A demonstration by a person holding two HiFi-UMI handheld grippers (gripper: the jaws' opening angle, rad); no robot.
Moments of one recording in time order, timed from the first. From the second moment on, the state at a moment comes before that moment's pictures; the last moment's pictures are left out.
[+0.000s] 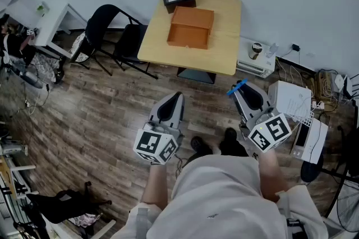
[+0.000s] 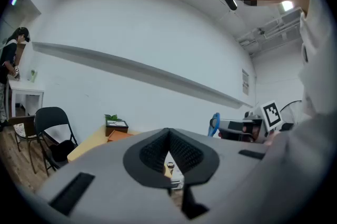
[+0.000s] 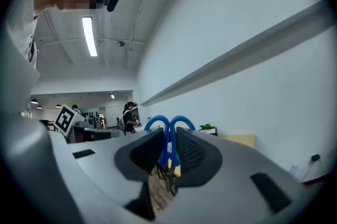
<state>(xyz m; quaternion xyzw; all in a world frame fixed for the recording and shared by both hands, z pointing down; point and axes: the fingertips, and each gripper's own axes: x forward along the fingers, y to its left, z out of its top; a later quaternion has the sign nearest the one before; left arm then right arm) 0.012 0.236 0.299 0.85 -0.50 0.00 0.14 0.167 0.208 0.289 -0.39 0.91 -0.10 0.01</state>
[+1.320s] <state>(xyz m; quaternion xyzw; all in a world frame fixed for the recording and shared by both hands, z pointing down) -0.046 0.222 0.326 0.83 -0.53 0.01 0.17 0.103 0.166 0.303 -0.35 0.93 -0.12 0.02</state>
